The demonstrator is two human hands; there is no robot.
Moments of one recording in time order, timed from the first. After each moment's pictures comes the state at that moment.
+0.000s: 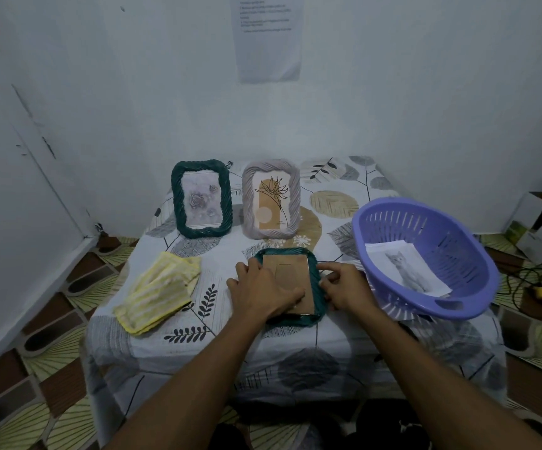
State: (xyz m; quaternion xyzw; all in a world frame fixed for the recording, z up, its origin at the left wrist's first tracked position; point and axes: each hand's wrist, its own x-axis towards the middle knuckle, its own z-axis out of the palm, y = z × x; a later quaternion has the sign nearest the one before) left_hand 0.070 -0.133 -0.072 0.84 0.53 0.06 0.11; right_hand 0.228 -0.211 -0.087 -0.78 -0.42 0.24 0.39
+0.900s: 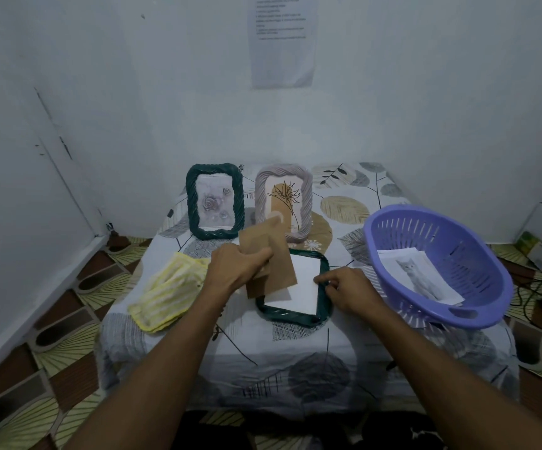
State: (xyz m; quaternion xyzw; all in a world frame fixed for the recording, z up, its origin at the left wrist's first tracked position) left_hand 0.018 -0.088 -0.028 0.73 0.54 0.26 0.33; right_hand 0.222 -0.198 -0.075 -0.80 -0.55 0.15 0.20
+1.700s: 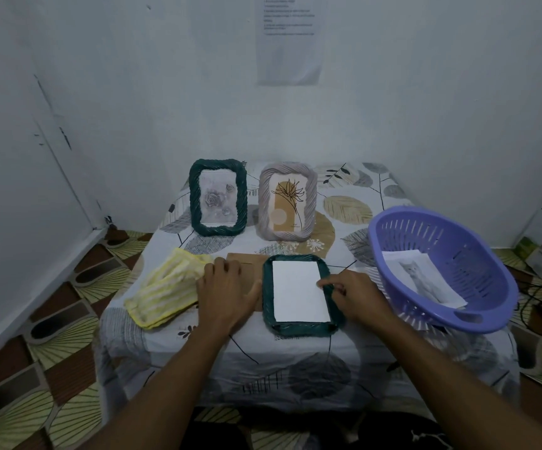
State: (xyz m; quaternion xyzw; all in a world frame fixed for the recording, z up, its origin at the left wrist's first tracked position) left_hand -0.005 -0.096 -0.100 0.82 0.54 0.21 0.02; right_hand 0.228 -0.209 -0.085 -0.78 -0.58 0.13 0.20
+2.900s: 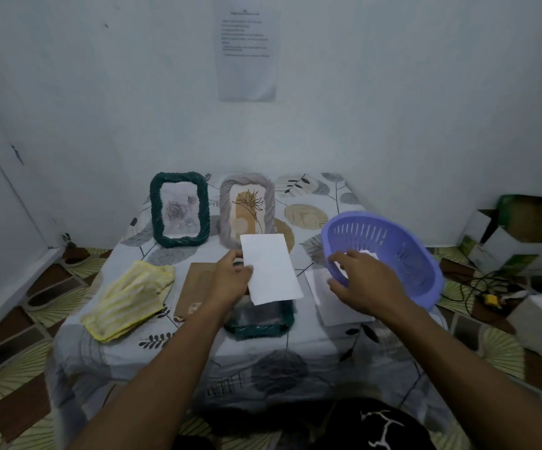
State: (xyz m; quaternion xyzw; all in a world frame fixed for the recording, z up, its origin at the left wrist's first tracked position) left_hand 0.062 -0.131 -0.046 0.63 0.43 0.33 0.56; right_hand 0.261 -0.282 -0.012 -0.81 -0.57 -0.06 0.10
